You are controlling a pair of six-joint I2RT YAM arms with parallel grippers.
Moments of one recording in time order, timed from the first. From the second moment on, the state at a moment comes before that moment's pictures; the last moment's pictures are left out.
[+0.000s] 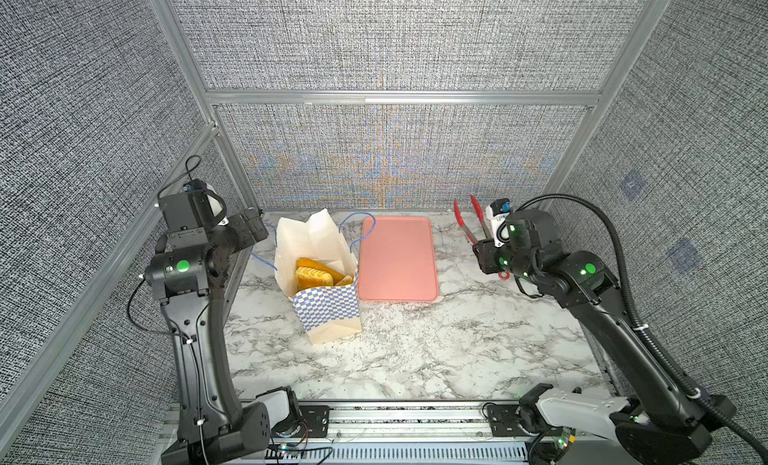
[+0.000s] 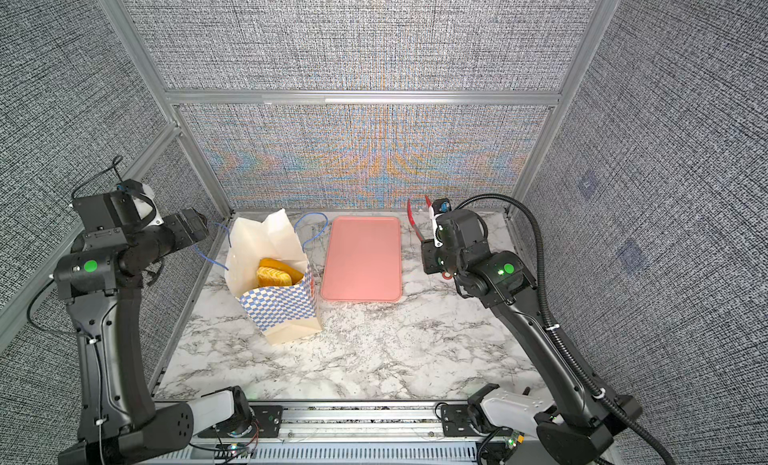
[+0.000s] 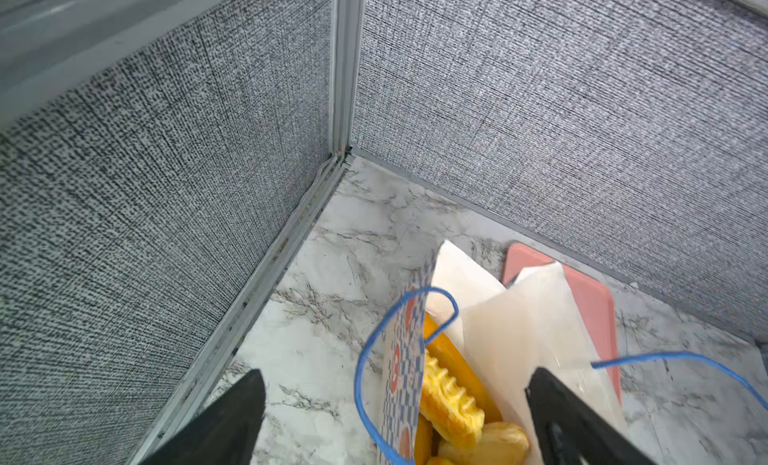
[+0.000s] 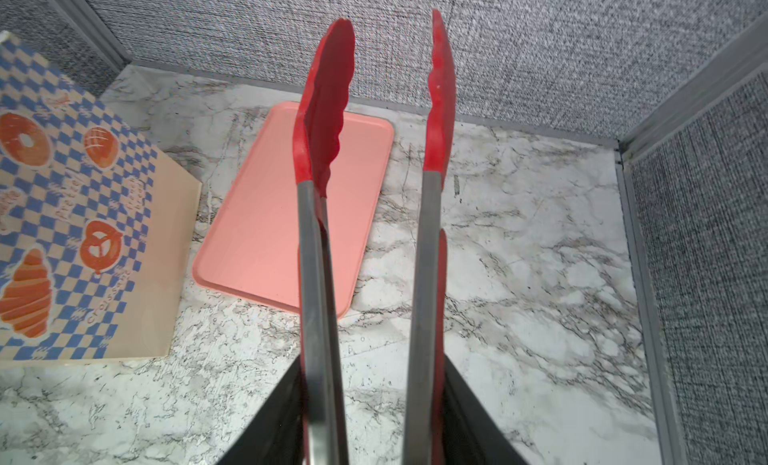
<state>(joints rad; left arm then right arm) 0.25 1.26 1.76 -1.09 0.09 -0.24 0.50 1.19 1.49 -0.97 0.23 0.20</state>
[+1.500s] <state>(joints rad) 0.49 1.31 0.89 -0.35 0.13 -0.49 0.15 1.69 1.13 -0.71 0.03 0.25</state>
